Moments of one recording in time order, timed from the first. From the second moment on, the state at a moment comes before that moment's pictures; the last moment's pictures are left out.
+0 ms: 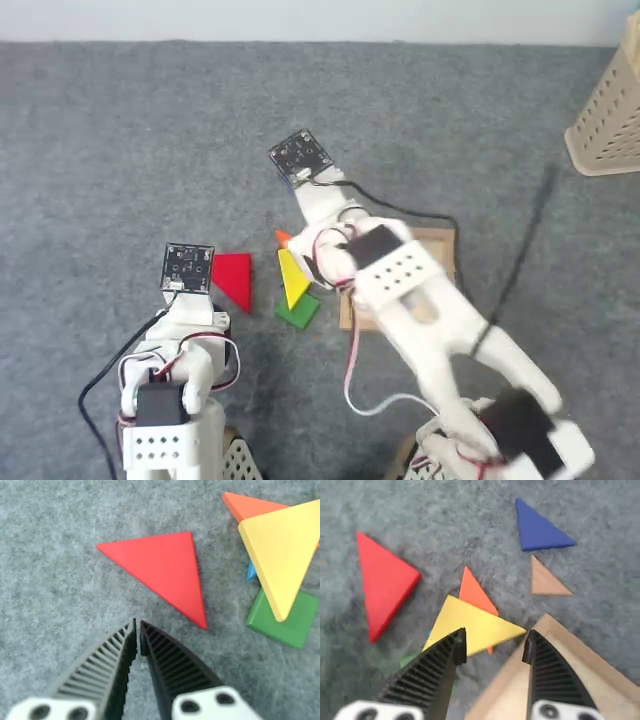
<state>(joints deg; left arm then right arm) -8.7 -102.7 96.9 71.4 -1.1 -38.6 -13.7 31.1 47.1 1.7</state>
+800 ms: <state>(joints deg) -8.7 -102.7 96.9 71.4 -1.1 -45.8 2.7 32.4 33.4 -1.5</state>
